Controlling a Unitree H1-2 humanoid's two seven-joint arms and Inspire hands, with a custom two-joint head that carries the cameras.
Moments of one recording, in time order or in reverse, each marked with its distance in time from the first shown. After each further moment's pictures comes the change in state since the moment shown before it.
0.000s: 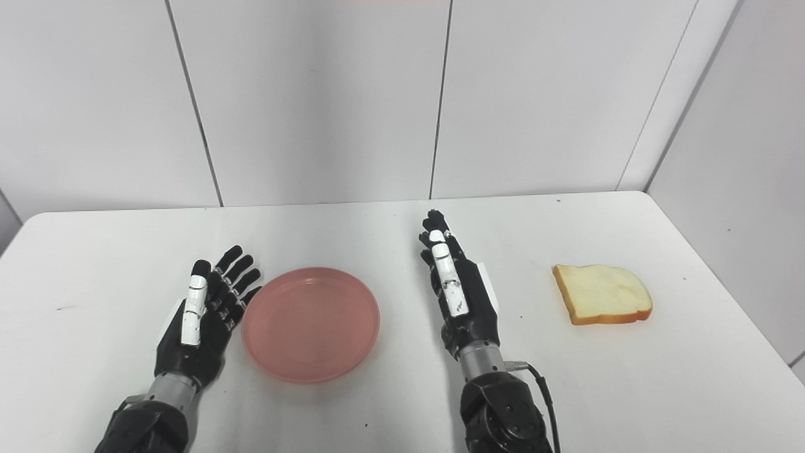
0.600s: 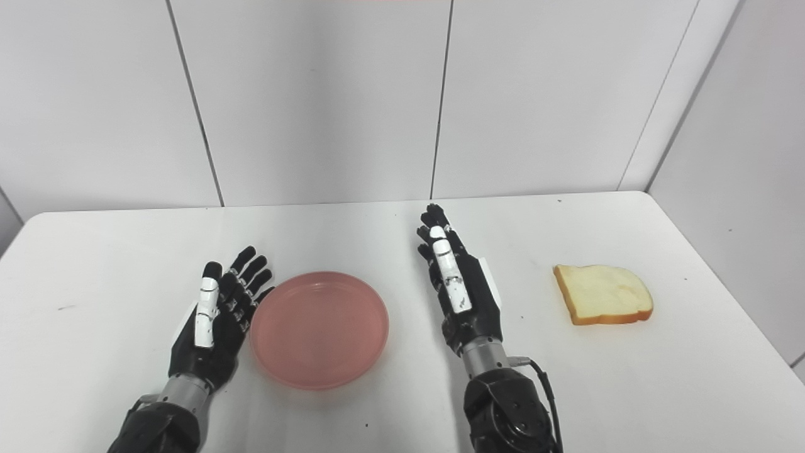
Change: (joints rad) left arm 0.000 -0.019 -0.036 0.032 0.007 -0.050 -0.017; right arm -0.003 -0.034 -0.006 -0.042 0.052 0.000 0.025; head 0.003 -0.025
